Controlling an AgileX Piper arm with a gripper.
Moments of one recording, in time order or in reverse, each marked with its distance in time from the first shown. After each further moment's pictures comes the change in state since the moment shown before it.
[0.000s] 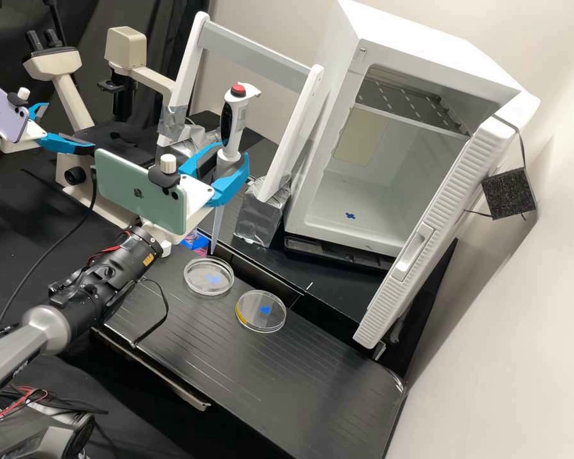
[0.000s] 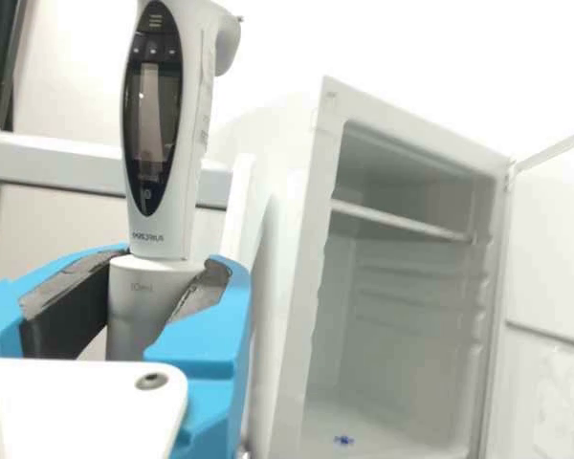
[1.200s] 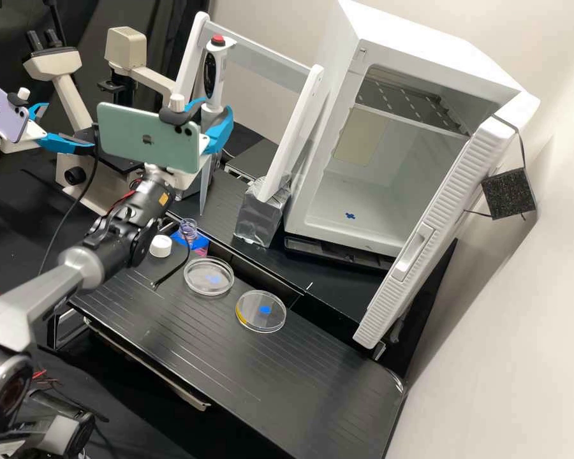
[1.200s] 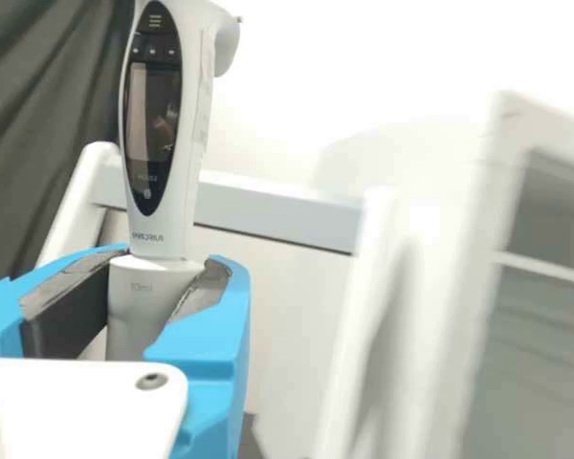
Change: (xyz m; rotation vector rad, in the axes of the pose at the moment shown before) arm 0.088 -0.006 -0.044 0.039 0.145 -0.206
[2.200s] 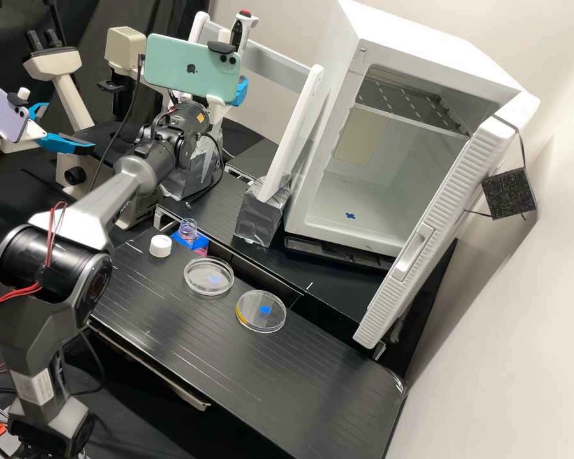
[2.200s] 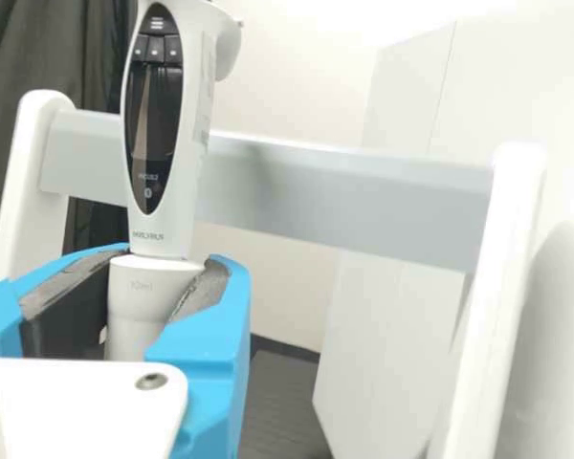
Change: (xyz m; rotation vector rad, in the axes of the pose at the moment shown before) arm 0.125 0.012 -0.017 0.098 -0.136 -0.178
